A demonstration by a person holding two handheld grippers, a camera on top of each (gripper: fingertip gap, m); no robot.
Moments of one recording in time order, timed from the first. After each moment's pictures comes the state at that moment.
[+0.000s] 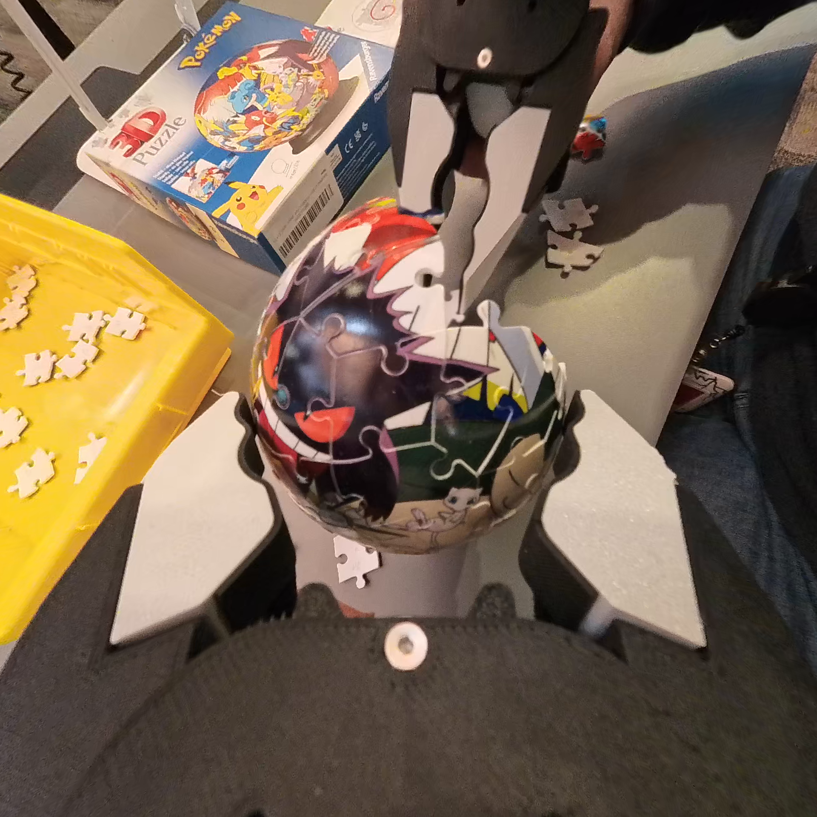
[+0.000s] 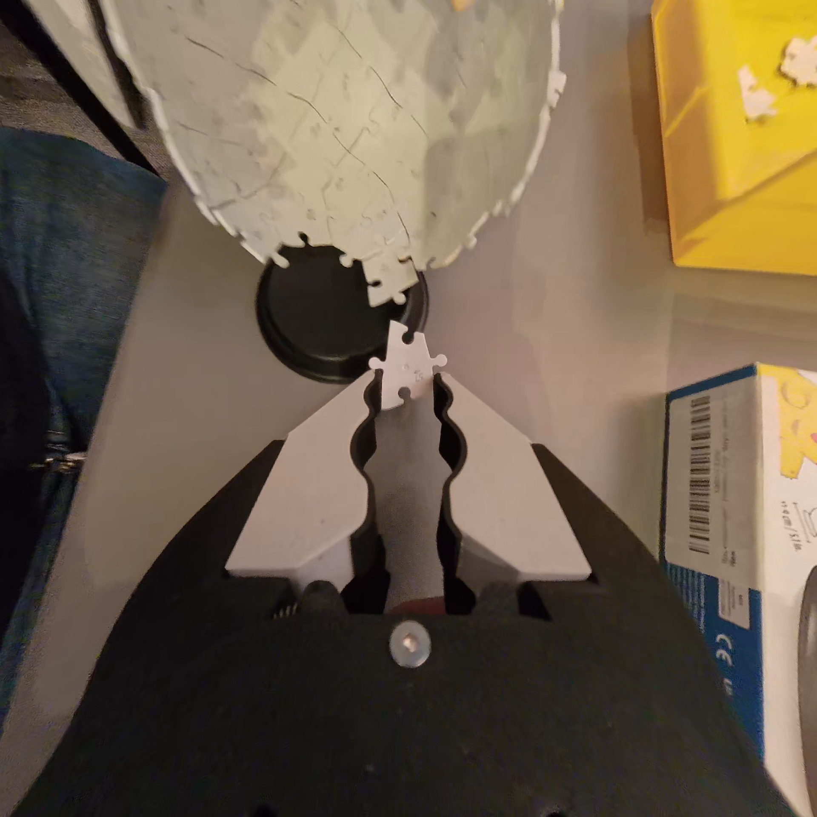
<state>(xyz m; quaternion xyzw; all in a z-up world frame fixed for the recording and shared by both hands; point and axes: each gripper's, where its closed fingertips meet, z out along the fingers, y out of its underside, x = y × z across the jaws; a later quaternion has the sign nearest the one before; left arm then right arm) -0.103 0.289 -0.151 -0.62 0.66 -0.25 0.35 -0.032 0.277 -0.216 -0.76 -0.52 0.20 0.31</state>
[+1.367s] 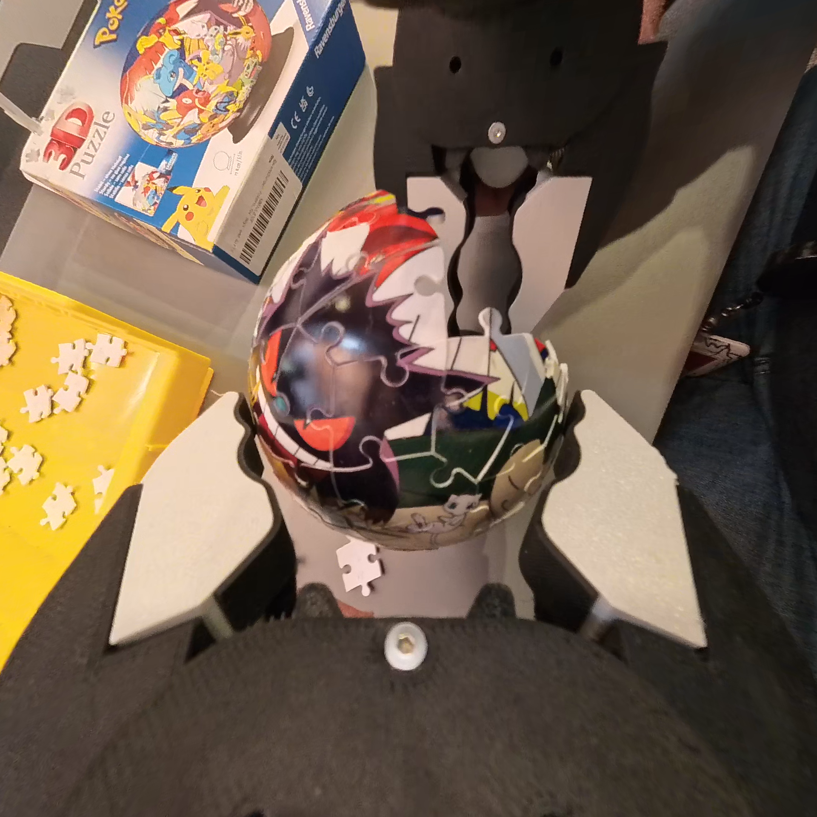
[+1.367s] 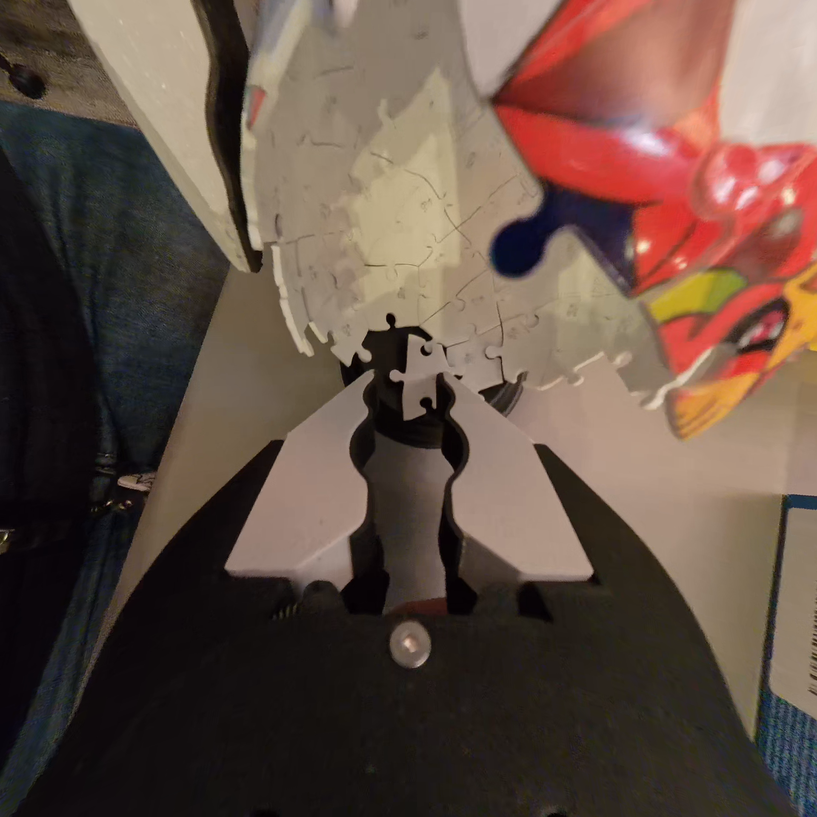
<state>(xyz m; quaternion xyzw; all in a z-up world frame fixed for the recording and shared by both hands) -0.085 0.275 -0.159 -0.60 0.71 -0.18 0.31 -0.077 0.246 -0.226 -0.74 -0.57 0.22 0.29</state>
